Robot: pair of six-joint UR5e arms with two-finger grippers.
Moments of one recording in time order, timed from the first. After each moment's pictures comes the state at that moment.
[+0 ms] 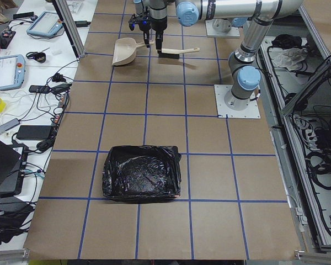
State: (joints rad) left arm -1.50 -1.53 -1.66 -1.57 1.55 0.12; right arm 1.93 -1.05 1.47 -1.92 -1.50 0.32
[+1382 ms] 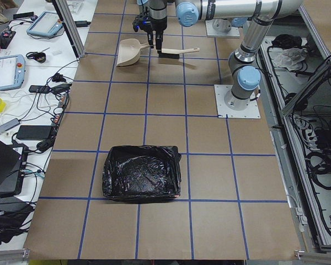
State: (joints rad) left arm -1.50 -1.53 -1.66 -1.57 1.55 0.12; right arm 1.93 -1.08 1.55 -1.97 -1.49 0.31
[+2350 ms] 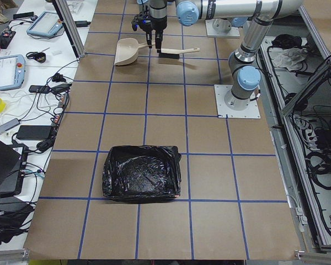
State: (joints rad) left arm -1.50 -1.53 -1.65 -1.56 1.55 0.12; right arm 1.93 -1.08 1.55 -1.99 -1.50 0.33
